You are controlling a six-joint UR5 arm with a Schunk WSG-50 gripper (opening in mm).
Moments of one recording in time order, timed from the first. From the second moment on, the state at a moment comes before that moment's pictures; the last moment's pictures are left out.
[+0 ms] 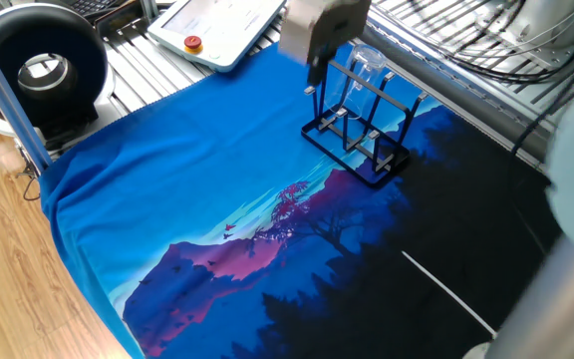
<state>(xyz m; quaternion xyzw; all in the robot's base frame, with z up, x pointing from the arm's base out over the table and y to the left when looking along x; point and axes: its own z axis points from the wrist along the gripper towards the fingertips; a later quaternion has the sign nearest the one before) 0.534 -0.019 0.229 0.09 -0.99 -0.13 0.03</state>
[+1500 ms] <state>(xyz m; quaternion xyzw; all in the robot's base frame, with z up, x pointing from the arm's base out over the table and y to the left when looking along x) 0.589 -0.188 0.186 0.15 -0.98 -0.11 0.04</state>
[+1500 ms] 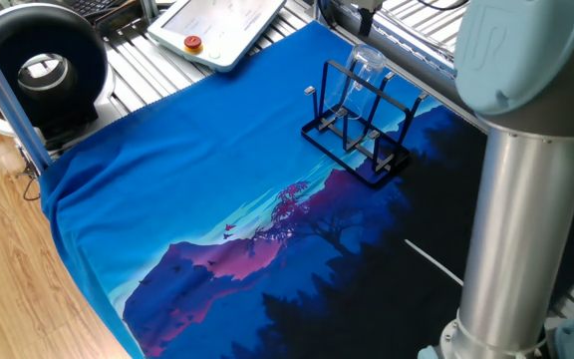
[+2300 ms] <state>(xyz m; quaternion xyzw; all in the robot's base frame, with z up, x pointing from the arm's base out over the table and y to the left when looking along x) 0.581 -0.162 0.195 0.02 -0.98 -0.17 0.07</state>
